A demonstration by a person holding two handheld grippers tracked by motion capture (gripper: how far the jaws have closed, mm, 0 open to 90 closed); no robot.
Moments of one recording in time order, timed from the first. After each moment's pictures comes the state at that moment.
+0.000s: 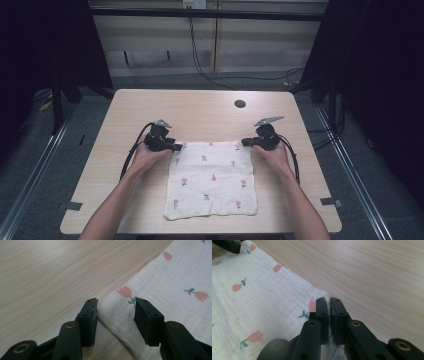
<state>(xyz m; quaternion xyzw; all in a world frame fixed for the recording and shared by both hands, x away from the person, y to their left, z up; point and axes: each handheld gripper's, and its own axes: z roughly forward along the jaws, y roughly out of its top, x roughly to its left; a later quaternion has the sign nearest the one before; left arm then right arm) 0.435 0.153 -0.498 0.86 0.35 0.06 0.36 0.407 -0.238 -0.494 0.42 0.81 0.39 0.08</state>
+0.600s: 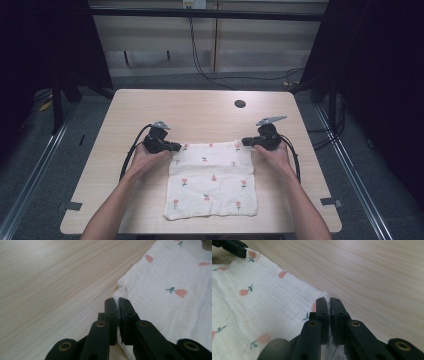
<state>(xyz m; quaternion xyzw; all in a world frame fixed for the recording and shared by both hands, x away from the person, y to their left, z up) 0.429 0.159 -0.494 0.86 0.33 0.02 0.39 0.402 -0.241 -0.487 0.42 0.81 0.40 0.08</state>
